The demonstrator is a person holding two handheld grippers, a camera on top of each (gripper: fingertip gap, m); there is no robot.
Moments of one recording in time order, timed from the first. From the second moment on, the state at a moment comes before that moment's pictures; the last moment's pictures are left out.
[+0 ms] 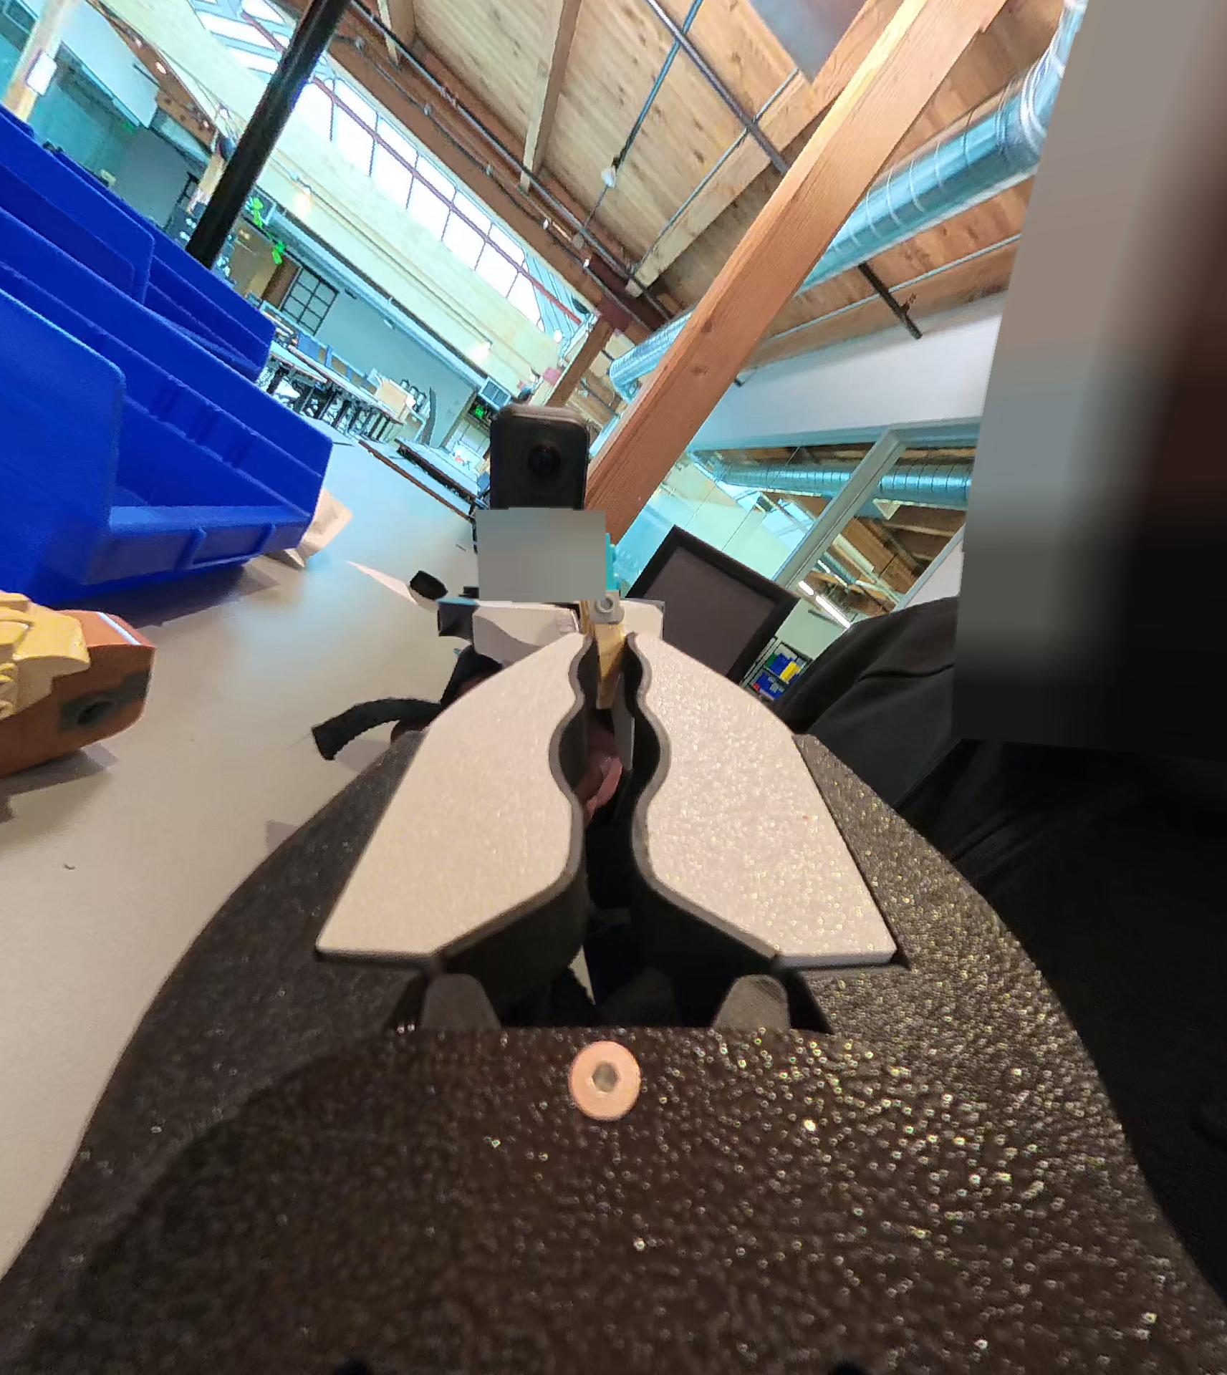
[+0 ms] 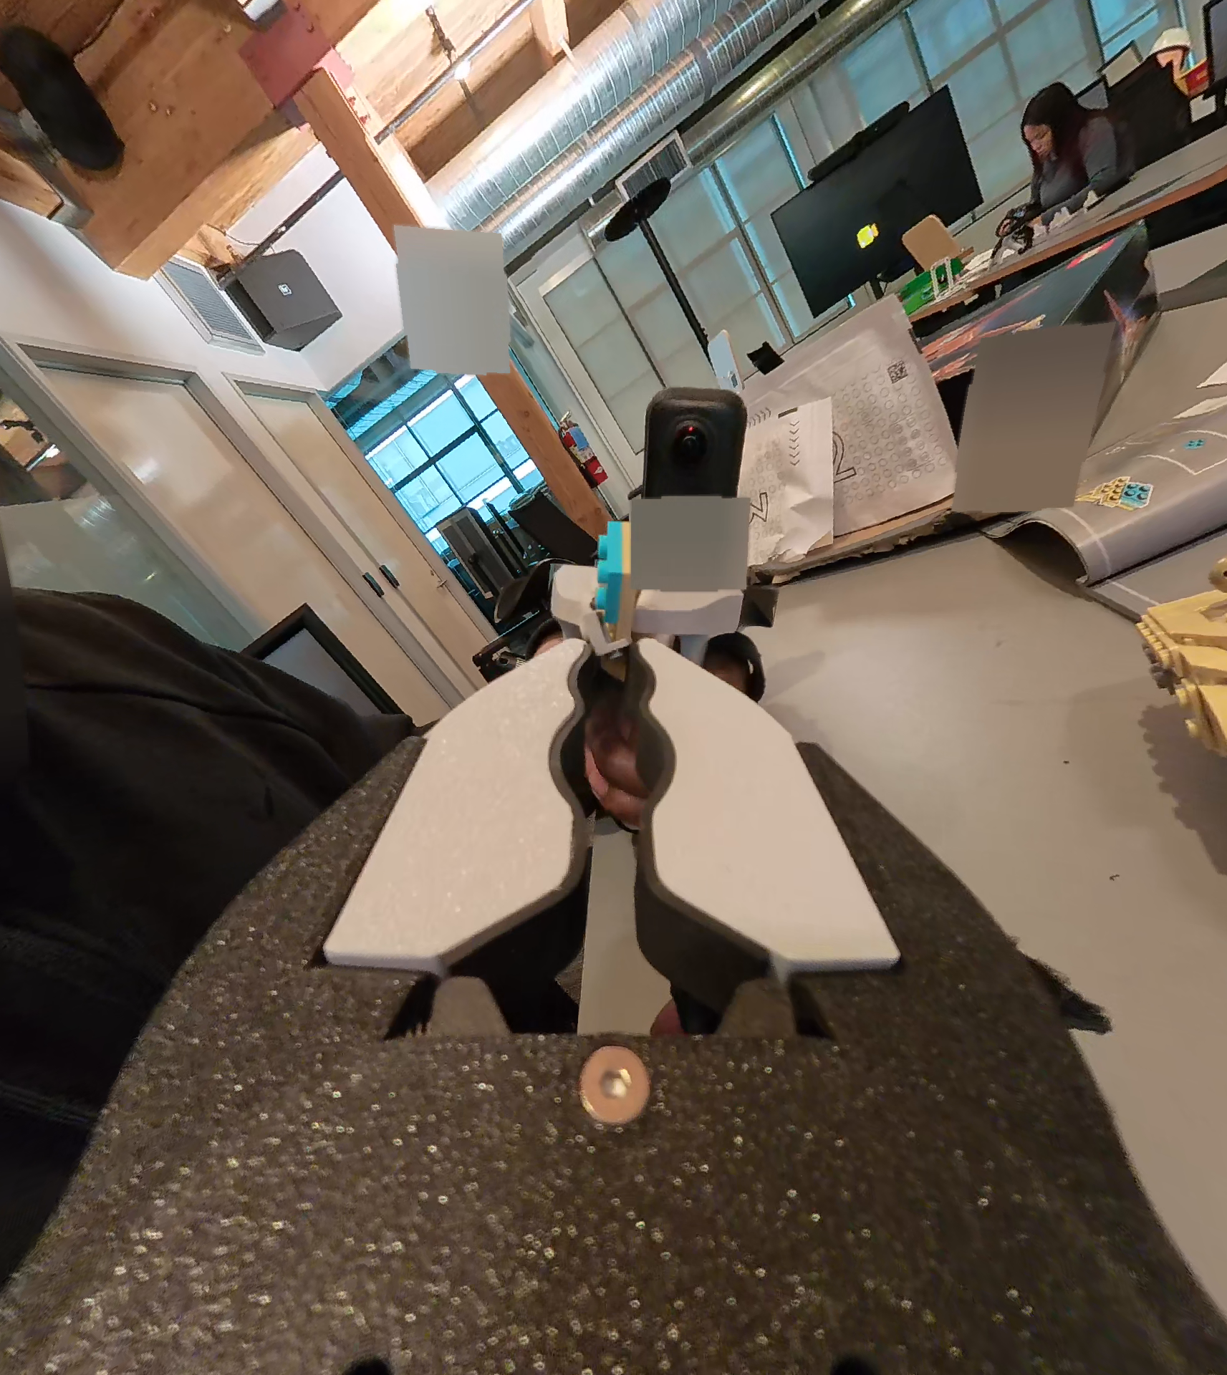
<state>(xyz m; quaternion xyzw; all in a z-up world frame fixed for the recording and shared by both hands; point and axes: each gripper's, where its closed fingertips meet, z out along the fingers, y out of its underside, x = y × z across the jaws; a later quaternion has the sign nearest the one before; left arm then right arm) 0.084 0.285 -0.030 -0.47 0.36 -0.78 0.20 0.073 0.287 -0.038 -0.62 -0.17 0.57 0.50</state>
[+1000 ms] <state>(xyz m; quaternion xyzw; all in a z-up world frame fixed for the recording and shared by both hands) 0.083 0.269 -0.021 -0.48 0.52 -0.64 0.31 0.059 0.280 -0.042 -0.67 -0.28 0.43 0.53</state>
